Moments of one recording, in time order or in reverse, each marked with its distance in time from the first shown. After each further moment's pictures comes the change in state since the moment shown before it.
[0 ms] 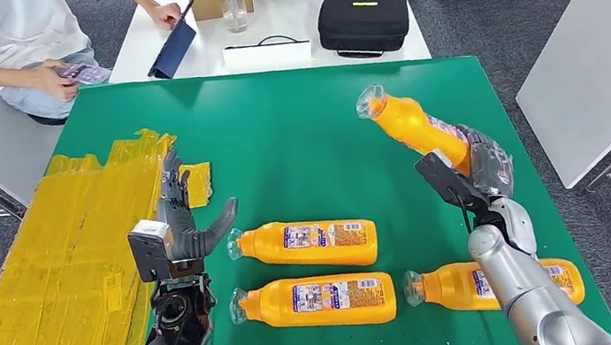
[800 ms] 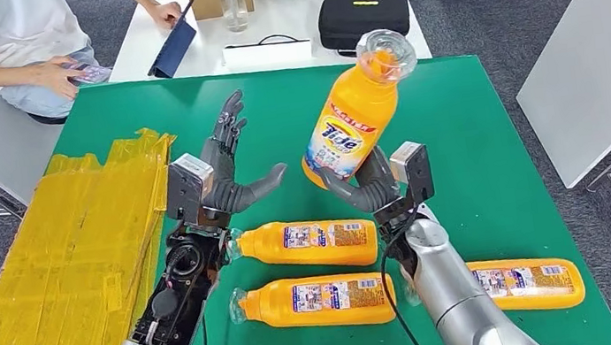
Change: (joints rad) left arm -0.219 0.020 -0.175 0.024 -0.019 -0.155 0.194; right arm 0.018 0.253 0.108 -0.131 -0.715 0.784 -0.327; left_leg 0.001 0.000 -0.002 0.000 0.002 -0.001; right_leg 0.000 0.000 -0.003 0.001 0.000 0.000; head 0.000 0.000
